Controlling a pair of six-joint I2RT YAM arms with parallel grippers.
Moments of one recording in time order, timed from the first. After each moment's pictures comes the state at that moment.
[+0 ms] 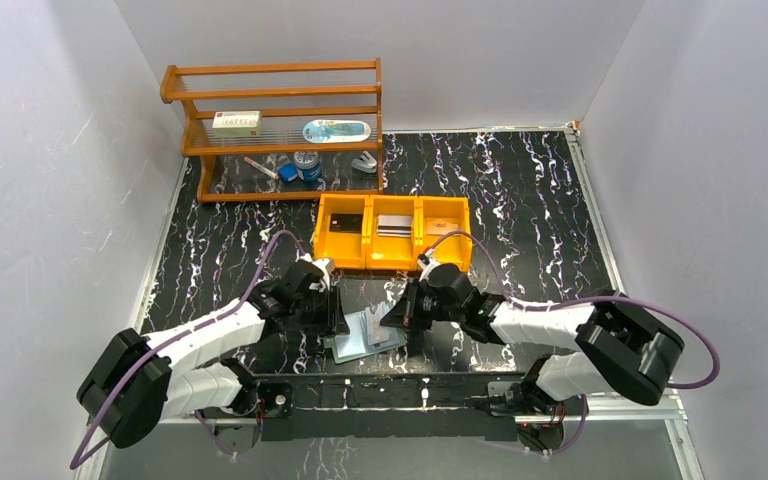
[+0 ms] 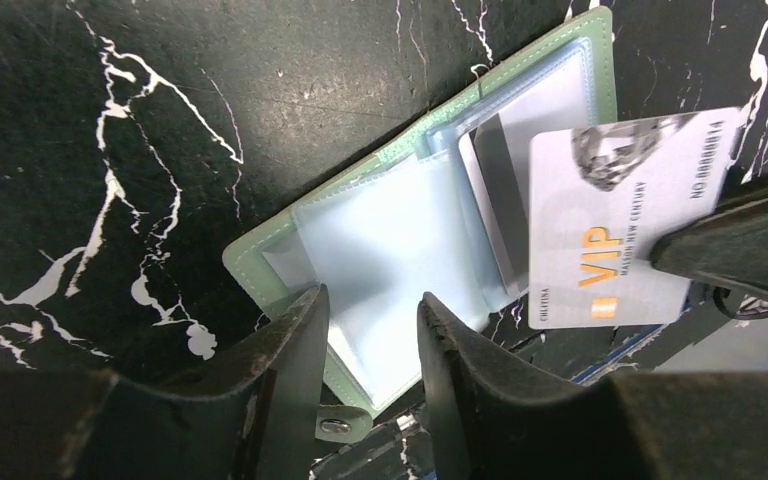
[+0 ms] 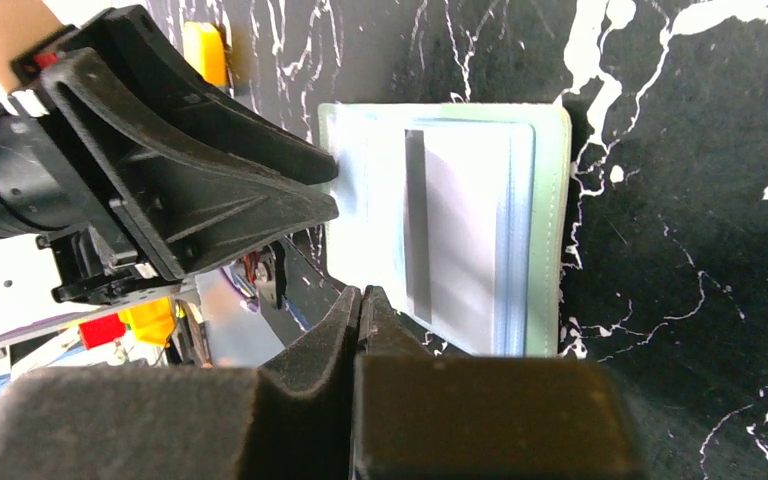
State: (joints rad) left arm -0.70 1.12 0.45 -0.31 0.20 -0.67; right arm 0.94 1.34 0.43 0.32 -0.27 1.10
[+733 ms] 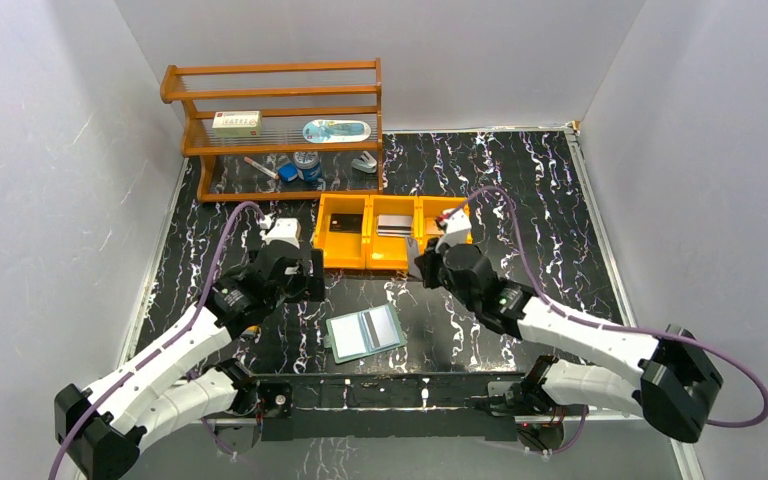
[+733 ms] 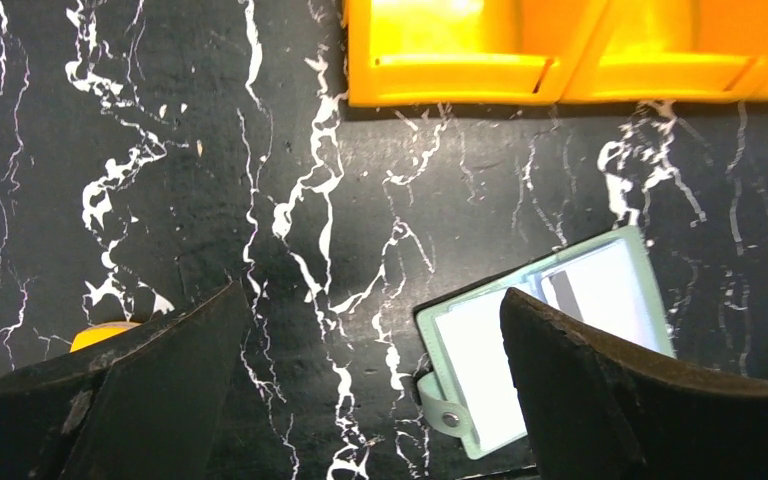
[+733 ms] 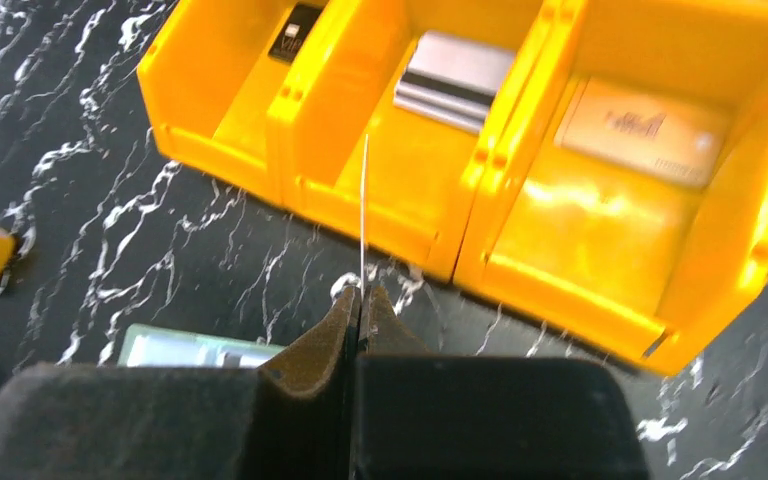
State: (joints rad) left arm -0.70 0.88 0.74 -0.68 -0.35 -0.51; right arm 0.93 1.04 0.55 0.08 0.33 0.47
